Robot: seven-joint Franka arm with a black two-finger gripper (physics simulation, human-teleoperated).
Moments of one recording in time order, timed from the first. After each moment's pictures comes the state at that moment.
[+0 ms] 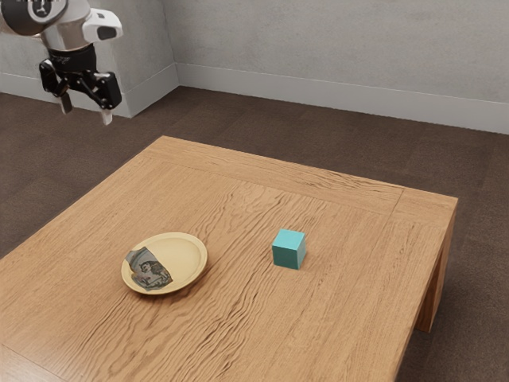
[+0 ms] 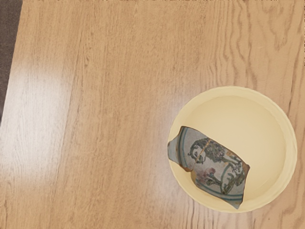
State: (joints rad) arm -0.16 -0.10 0.27 -1.63 0.20 1.60 -0.05
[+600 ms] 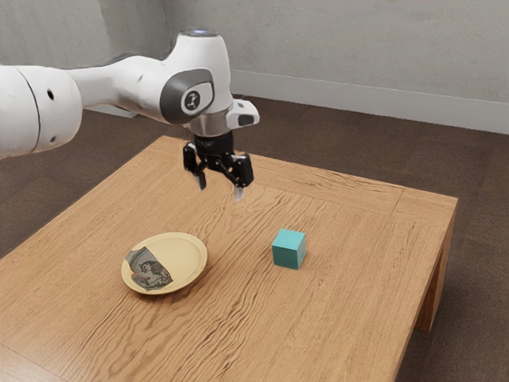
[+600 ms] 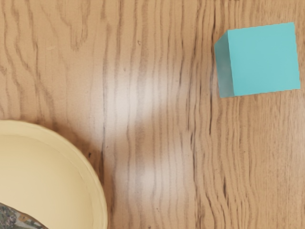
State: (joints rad) arm -0.28 0.27 0.13 -1.63 -0.02 1.86 -0.15
